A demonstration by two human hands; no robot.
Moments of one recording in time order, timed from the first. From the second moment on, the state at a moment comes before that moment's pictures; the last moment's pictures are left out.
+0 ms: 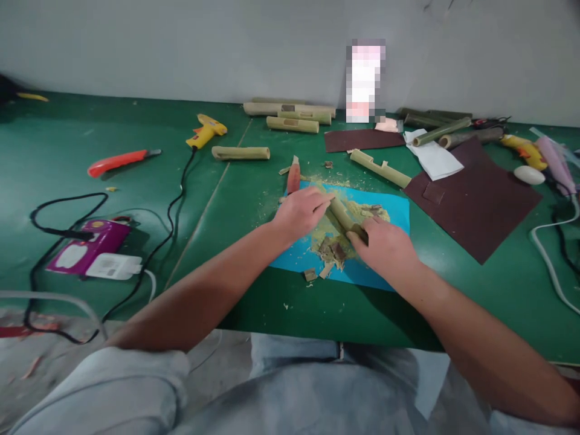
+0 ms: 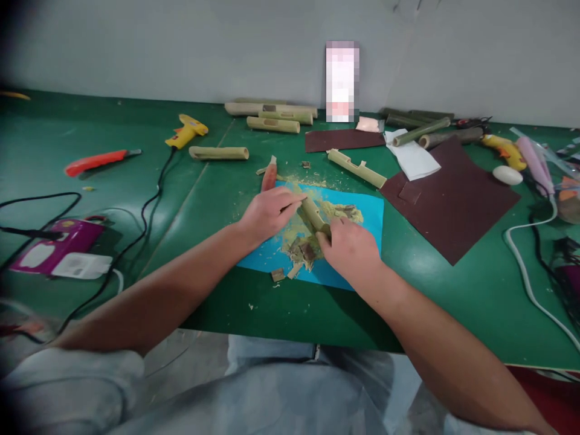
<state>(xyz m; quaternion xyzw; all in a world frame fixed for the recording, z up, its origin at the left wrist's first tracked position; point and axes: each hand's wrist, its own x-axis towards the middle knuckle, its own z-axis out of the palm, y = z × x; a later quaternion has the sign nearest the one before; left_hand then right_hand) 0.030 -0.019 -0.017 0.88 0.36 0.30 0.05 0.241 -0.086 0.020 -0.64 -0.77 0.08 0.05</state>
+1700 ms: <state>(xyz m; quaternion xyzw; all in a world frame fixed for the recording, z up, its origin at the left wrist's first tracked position) 0.021 -0.001 -0.015 0.86 0.39 0.33 0.07 0.240 -0.086 0.024 -0.64 -0.76 0.11 0.06</state>
